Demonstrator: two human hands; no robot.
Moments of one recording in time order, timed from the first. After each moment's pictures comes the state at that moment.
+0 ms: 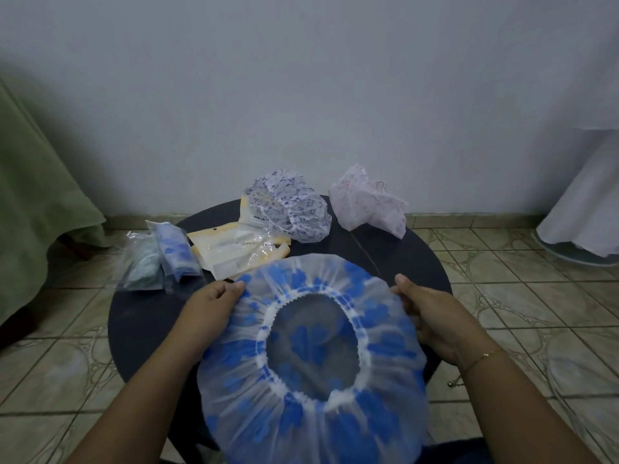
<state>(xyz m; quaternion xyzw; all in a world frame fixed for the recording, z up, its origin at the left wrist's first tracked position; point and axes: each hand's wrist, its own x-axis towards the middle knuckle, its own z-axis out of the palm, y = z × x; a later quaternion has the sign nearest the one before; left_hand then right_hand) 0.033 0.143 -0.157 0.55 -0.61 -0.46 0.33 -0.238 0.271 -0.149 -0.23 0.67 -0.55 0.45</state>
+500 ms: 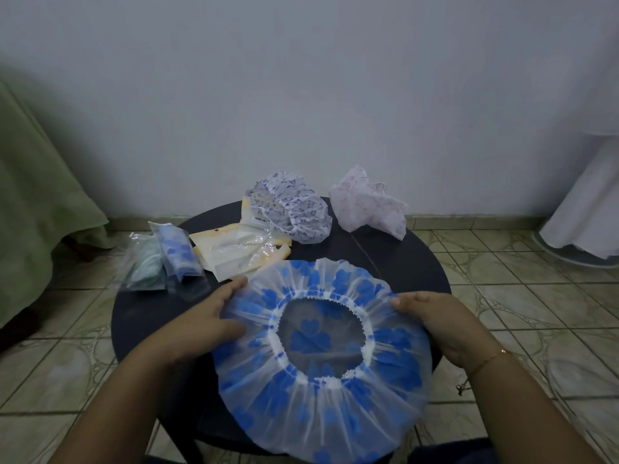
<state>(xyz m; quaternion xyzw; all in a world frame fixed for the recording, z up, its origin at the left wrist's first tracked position) 0.053 0.155 -0.138 0.45 -0.69 -0.55 0.15 -0.244 0.279 -0.151 -0.28 0.70 -0.51 0.41</state>
